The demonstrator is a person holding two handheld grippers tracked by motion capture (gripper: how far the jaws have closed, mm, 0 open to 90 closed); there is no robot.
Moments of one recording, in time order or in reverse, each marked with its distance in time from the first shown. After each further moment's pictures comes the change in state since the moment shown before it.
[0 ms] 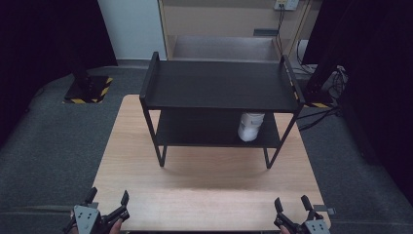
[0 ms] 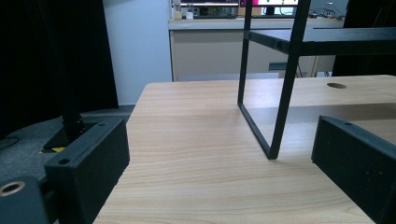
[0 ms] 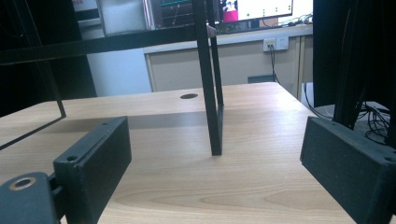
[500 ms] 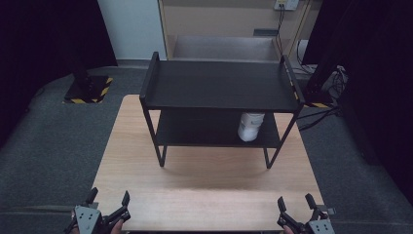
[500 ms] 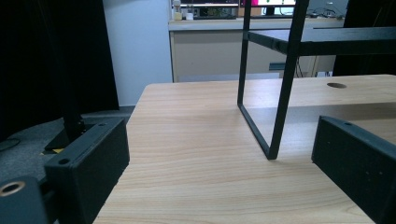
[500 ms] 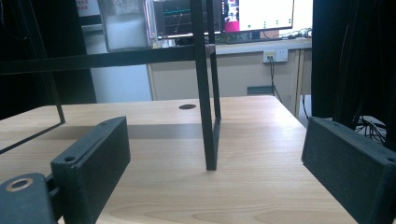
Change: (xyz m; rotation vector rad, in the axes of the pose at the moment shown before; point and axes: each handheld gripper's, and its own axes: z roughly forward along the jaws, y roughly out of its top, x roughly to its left) left arm -0.002 0.000 0.000 -0.001 0.002 0.007; right arm -0.005 0.008 -0.003 -0.029 0.005 -0.034
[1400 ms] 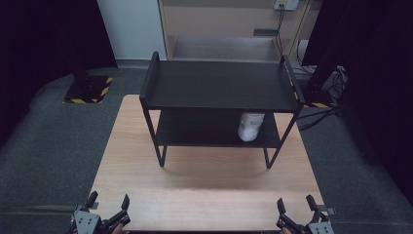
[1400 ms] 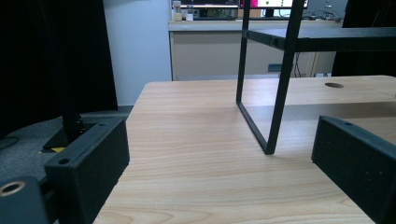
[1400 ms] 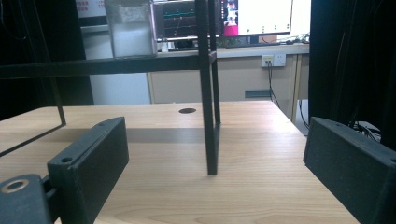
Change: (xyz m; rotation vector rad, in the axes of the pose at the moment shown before) left arm 0.001 -0.008 -0.008 -0.008 0.000 -0.008; right arm 0.005 0.009 -0.006 -0.013 -0.008 -0.026
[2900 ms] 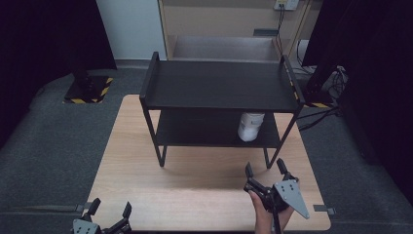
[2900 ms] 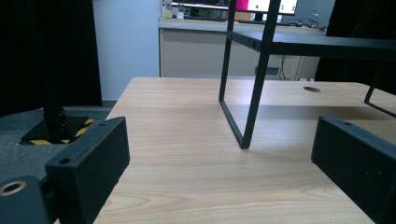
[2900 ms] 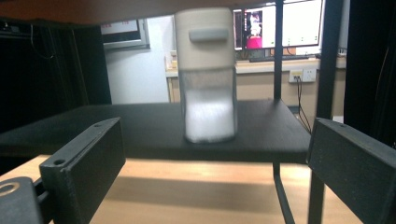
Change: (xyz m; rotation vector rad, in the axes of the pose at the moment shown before) left arm -0.006 -0.001 -0.017 0.000 -0.048 -0.063; right arm 0.078 0.063 0.077 -0.021 0.060 0.022
